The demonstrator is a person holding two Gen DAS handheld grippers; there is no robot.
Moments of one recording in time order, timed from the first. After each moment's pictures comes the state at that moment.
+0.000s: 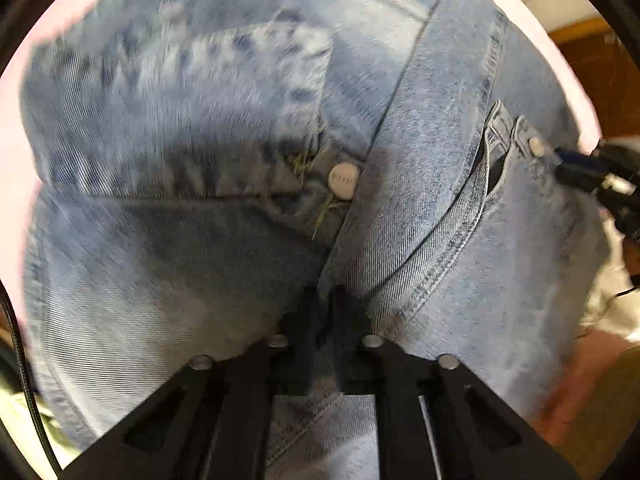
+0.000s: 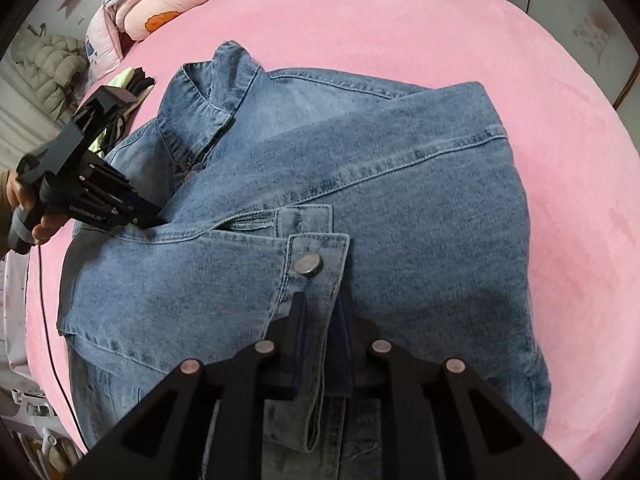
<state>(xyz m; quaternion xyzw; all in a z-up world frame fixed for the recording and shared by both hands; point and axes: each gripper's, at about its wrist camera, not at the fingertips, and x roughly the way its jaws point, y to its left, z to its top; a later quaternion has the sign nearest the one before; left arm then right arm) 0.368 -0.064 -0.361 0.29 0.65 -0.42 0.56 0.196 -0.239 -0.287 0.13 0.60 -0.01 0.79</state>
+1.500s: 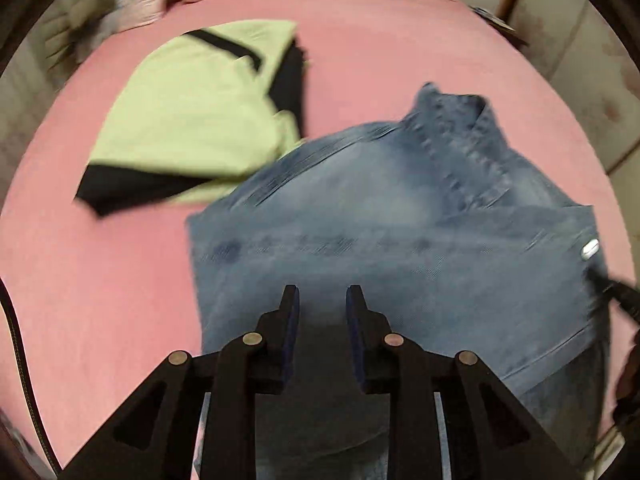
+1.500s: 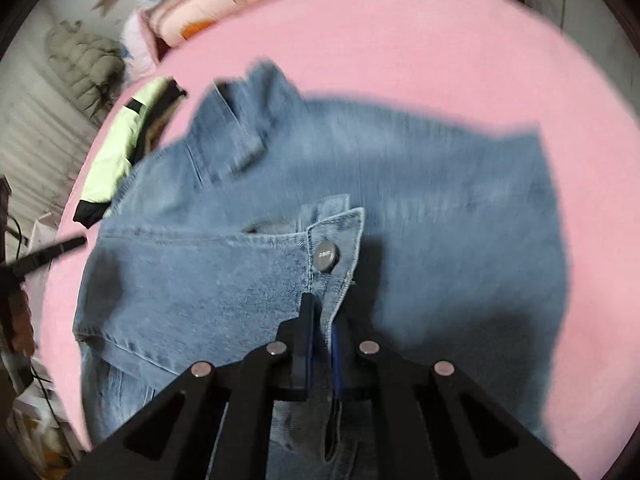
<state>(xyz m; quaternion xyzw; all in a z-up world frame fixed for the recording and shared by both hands) 0.254 0.126 -0.265 0.01 0.56 -0.05 0.82 0.227 -0.235 -0.266 0.10 0.53 0.05 0.84</state>
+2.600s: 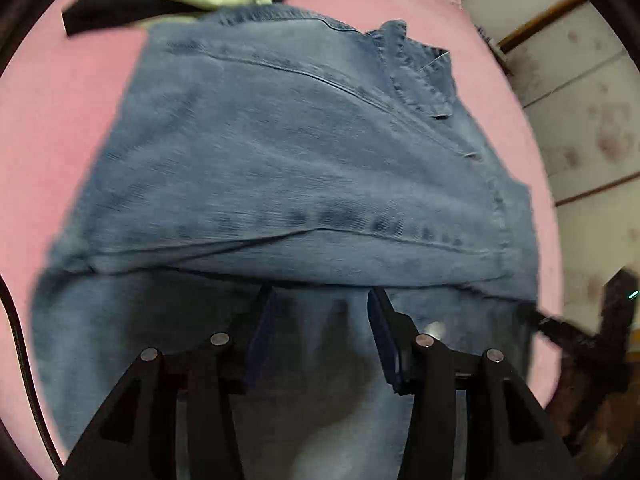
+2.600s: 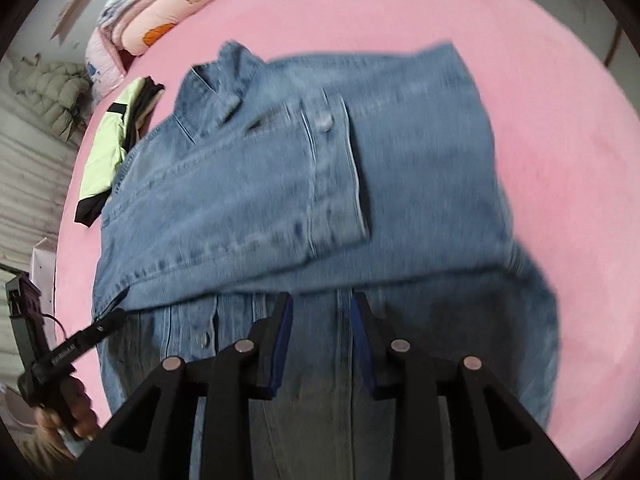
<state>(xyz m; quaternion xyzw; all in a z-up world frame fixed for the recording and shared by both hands) 0.145 0.118 -0.312 -0.20 0.61 -0.13 0.76 0.142 -0.246 -0.280 0.20 0.61 -0.01 0.77</state>
